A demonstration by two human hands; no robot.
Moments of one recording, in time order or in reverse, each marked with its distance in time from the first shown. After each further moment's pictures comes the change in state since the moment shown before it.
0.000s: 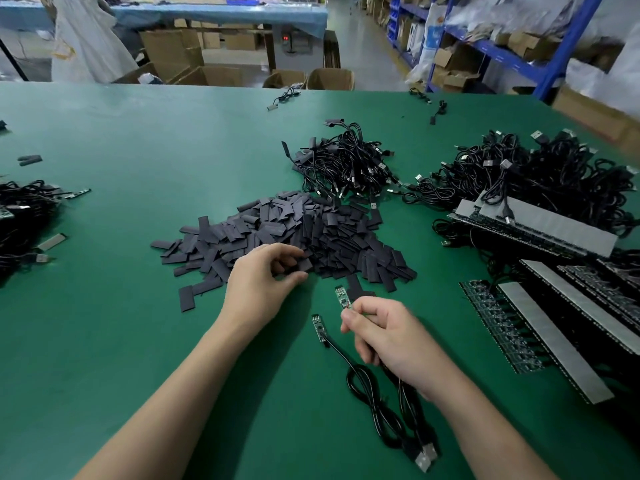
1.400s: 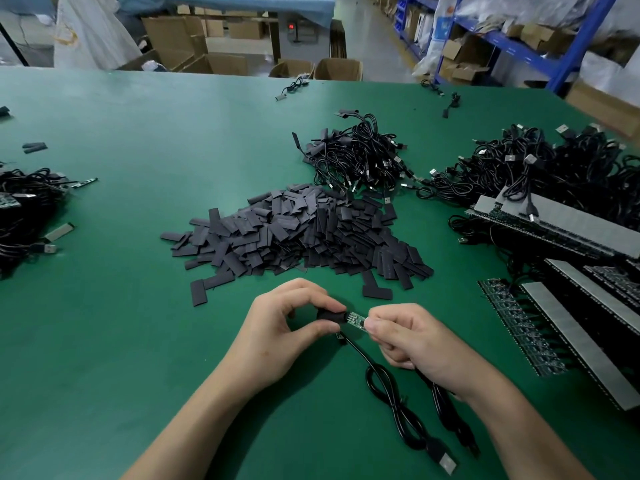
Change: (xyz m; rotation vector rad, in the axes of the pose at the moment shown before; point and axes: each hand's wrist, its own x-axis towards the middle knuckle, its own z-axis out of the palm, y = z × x) left_hand -0.057 -0.001 -0.011 -0.367 -0.221 0.197; right_hand -0.002 -0.002 -0.009 0.141 -0.255 -0.074
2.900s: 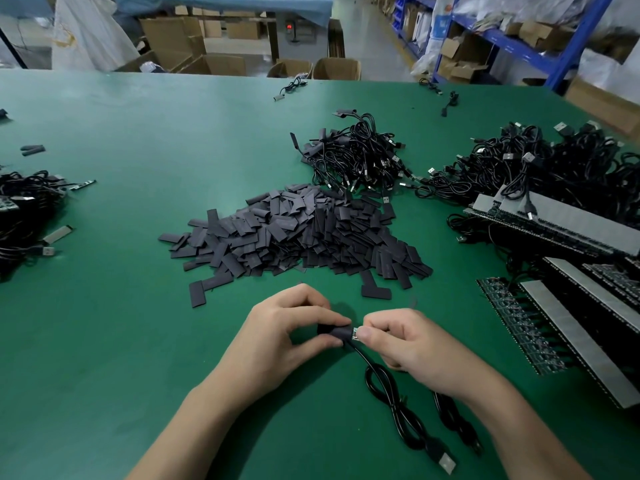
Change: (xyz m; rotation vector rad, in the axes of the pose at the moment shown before) left_hand -0.005 0.003 -0.003 0.236 -0.073 0.181; right_hand -0.001 0.005 0.001 -0.307 0.035 0.013
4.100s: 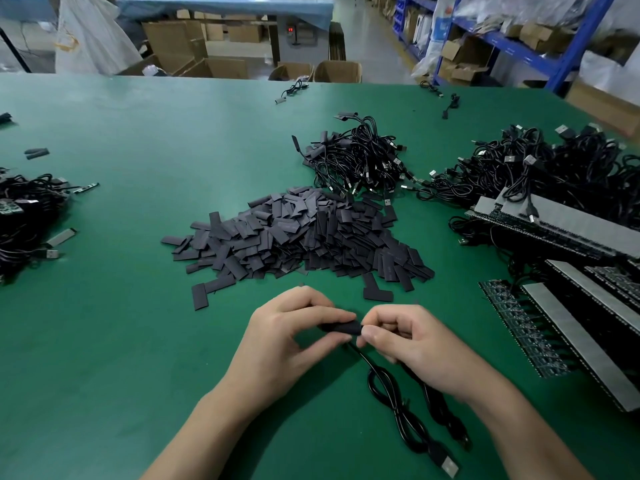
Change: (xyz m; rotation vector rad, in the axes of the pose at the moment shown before) left_hand 0.000 0.005 0.007 -0.013 0.143 0.077; right_hand 0.003 0.005 -0.001 0.102 0.048 -0.038
